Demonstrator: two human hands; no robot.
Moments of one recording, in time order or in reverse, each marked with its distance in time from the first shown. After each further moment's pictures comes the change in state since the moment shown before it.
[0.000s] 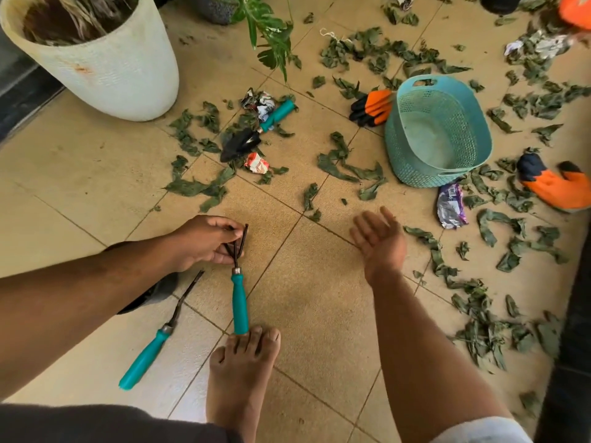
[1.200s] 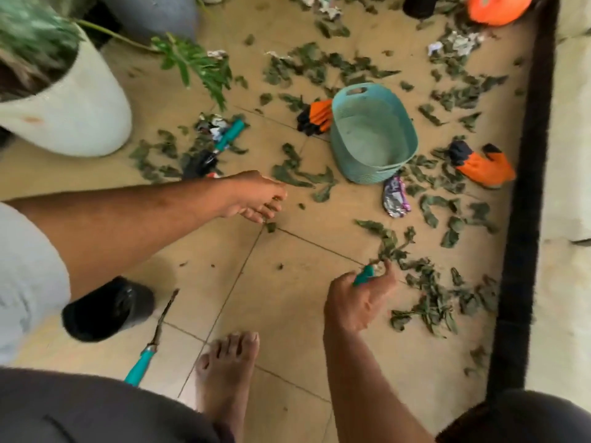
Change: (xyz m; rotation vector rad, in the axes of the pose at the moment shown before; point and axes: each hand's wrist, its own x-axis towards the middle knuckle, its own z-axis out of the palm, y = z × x) left_hand -0.013 0.166 0.130 0.517 -0.185 0.092; right_hand -0.120 0.004 -0.025 -0.731 0.680 -0.227
